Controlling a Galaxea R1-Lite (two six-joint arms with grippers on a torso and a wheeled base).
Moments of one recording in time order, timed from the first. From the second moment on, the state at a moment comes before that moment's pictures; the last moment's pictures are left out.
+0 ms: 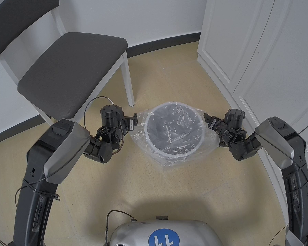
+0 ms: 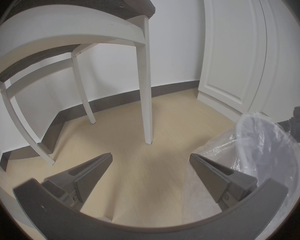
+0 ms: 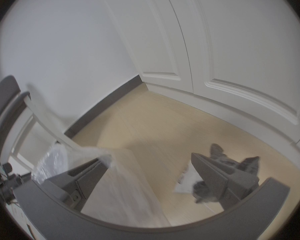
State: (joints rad) left arm -0.36 2.62 -1.67 -0.85 0.29 0.03; right arm 0.21 2.59 -1.55 -0.93 -0.18 0.45
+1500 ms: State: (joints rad) left arm -0.42 2.61 -1.43 -0.87 0.21 0.17; right arm 0.18 2.56 -1.37 -0.69 -0.05 0.35
